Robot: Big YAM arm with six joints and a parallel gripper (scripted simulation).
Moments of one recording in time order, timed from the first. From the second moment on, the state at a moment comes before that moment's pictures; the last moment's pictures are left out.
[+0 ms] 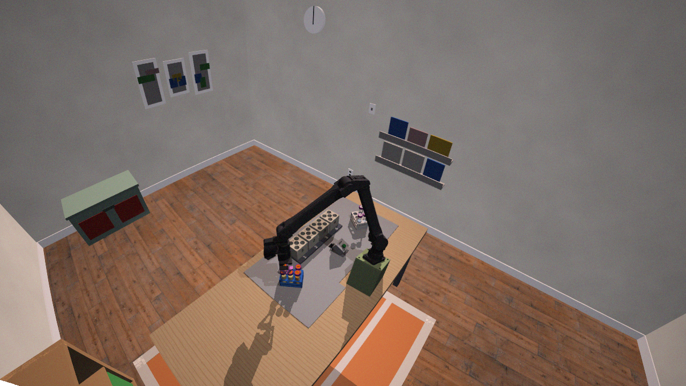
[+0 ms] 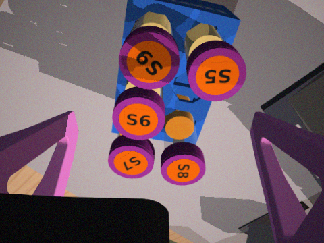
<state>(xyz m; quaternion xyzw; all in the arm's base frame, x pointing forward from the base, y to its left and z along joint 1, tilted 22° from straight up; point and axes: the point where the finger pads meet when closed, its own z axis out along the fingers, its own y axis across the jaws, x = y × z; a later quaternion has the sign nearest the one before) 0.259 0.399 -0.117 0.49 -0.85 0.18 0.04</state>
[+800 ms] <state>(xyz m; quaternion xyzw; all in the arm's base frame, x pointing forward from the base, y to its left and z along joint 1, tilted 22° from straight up) 0.235 0.347 -0.109 0.57 -0.80 0.18 0.07</state>
